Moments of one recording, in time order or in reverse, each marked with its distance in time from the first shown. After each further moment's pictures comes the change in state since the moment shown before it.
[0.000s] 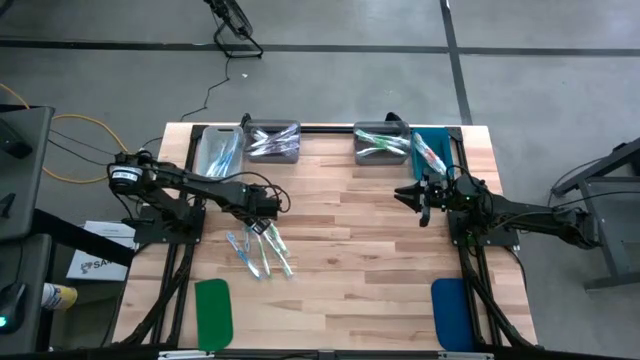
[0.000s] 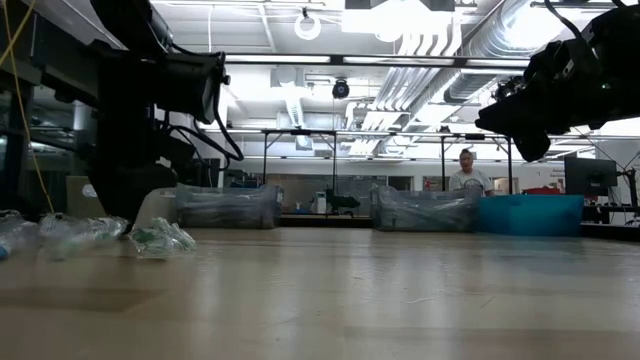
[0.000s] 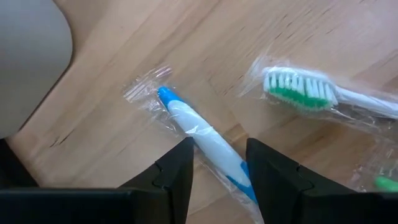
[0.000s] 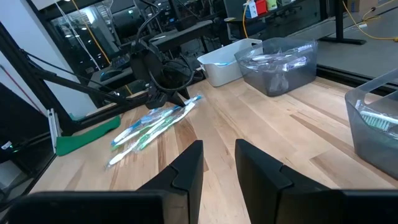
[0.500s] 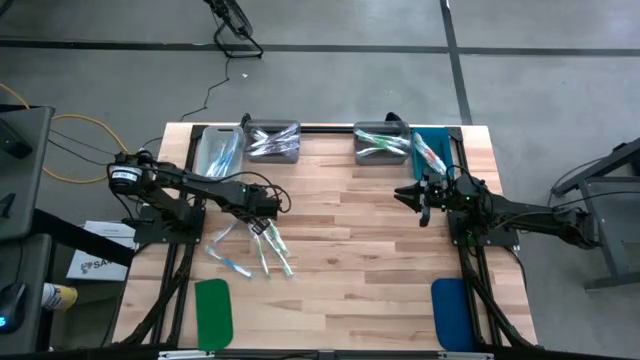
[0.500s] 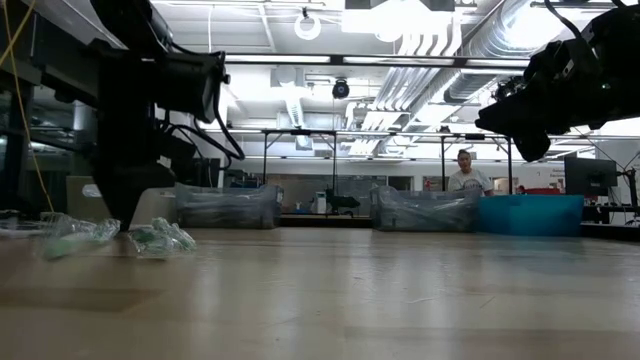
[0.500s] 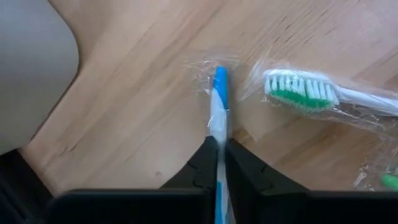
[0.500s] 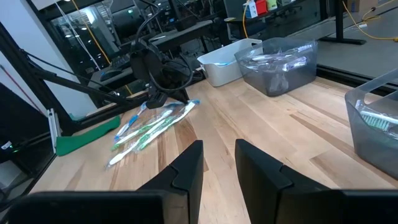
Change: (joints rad) left arm 0.000 0.000 0.001 0.000 -0.011 0.046; right arm 0.000 0.000 0.000 0.000 0.000 0.000
